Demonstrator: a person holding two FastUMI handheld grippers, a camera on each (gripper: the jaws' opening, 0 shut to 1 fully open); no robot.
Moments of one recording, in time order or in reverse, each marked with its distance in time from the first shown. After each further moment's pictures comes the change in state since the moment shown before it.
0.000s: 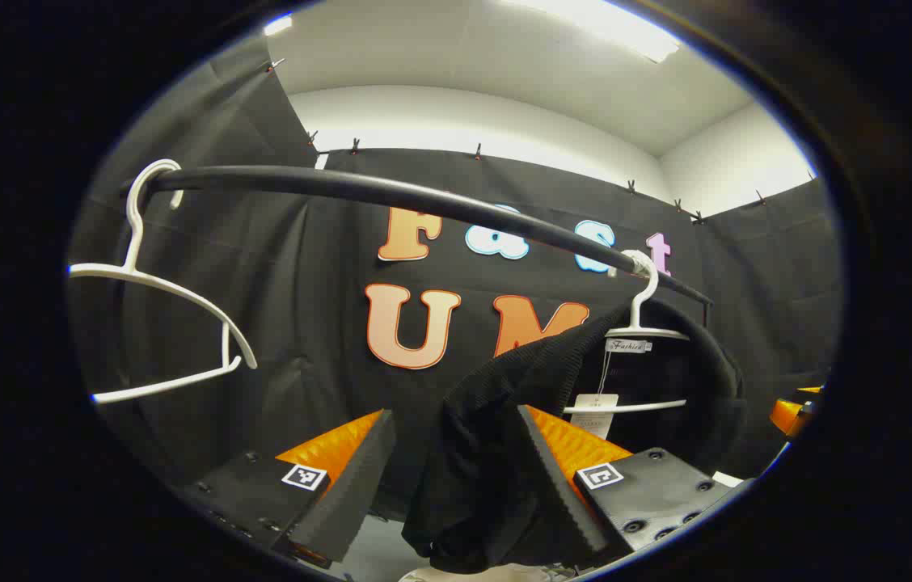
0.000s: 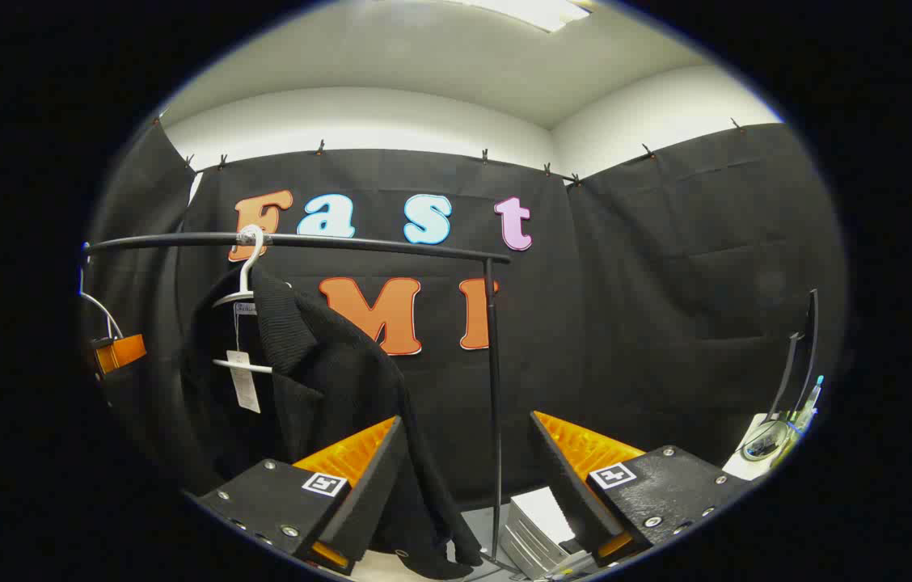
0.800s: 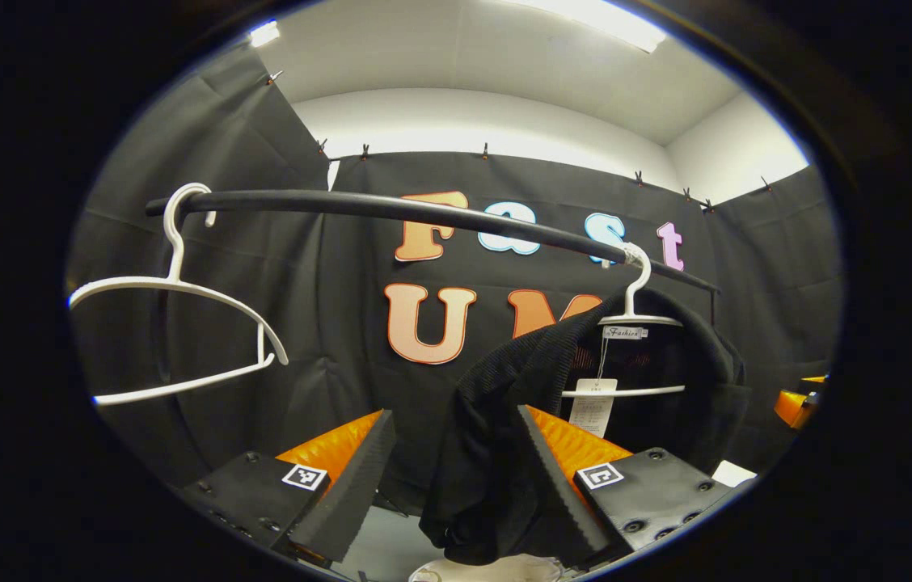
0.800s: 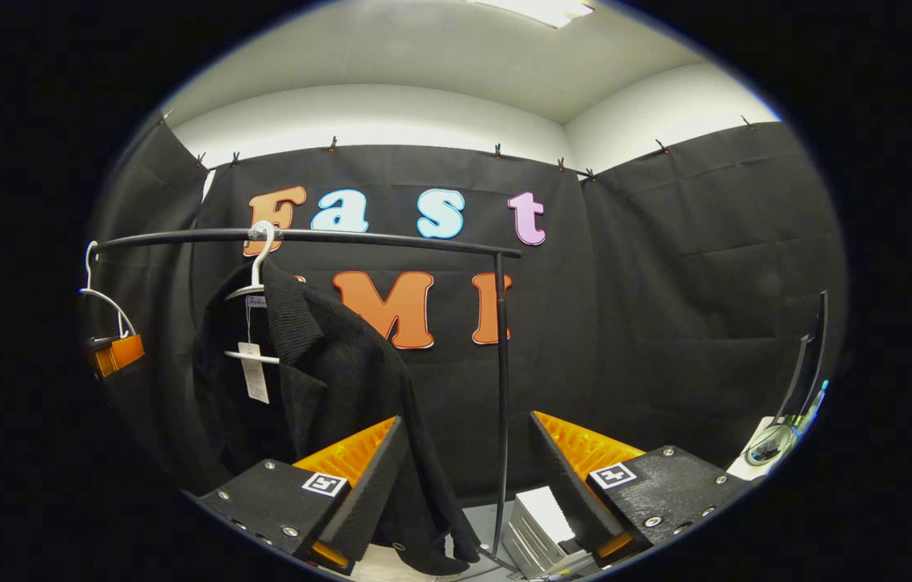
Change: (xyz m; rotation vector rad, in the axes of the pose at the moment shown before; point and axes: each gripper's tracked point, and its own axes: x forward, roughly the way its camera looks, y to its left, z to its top) left arm -0.044 0.000 0.001 0.037 0.001 0.064; right arm -0.008 -0.001 -0.004 -0.010 0.017 0.061
